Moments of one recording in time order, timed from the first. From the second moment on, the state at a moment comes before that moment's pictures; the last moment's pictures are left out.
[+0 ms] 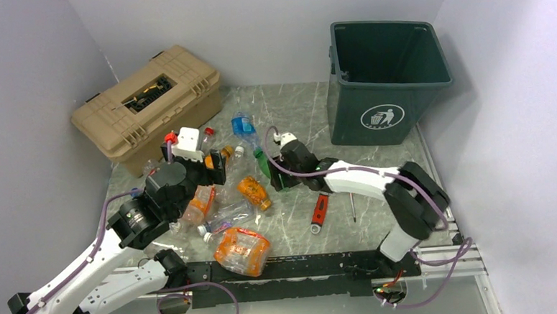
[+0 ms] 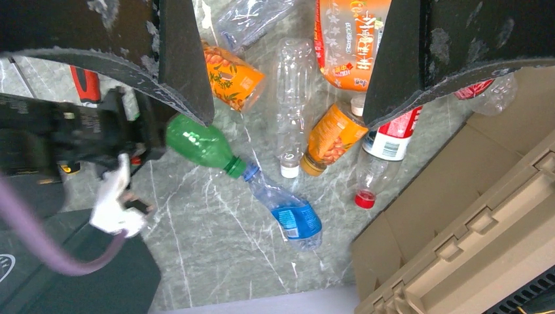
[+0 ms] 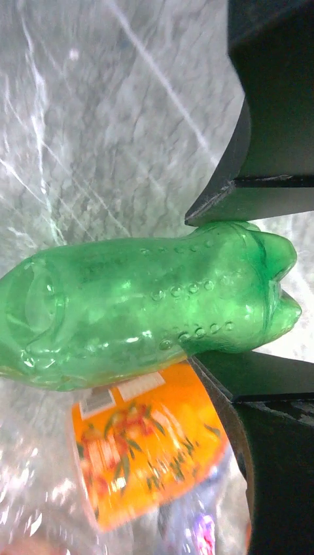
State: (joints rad) left arm -0.84 0.72 0.90 -0.42 -0.55 -0.20; right arm 0.80 1.67 0.94 -0.07 0.07 0.36
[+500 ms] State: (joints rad) left arm -0.83 0.66 0.85 -0.25 -0.42 -0.32; right arm 0.81 0.76 0.42 0.31 -0.01 0.37
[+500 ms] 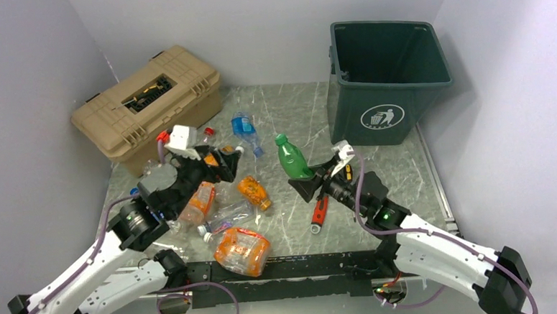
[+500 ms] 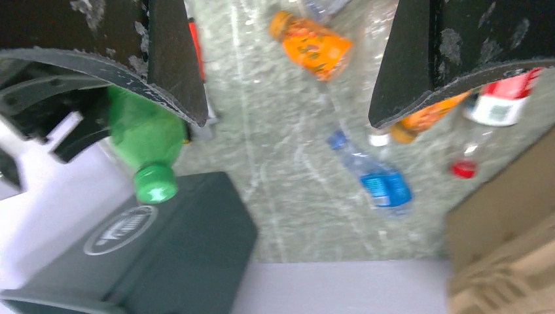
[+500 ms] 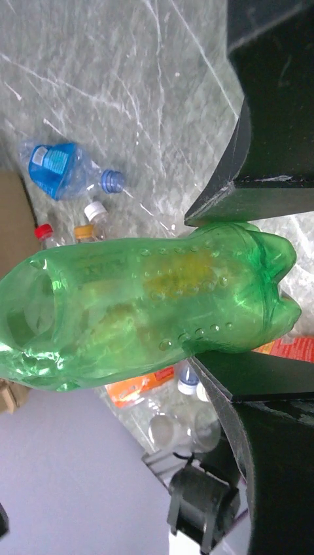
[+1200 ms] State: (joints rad) left arm -0.76 0.99 0.83 0.21 0.37 -0.68; right arm 0.81 0.60 0.20 0.68 -0.13 0.57
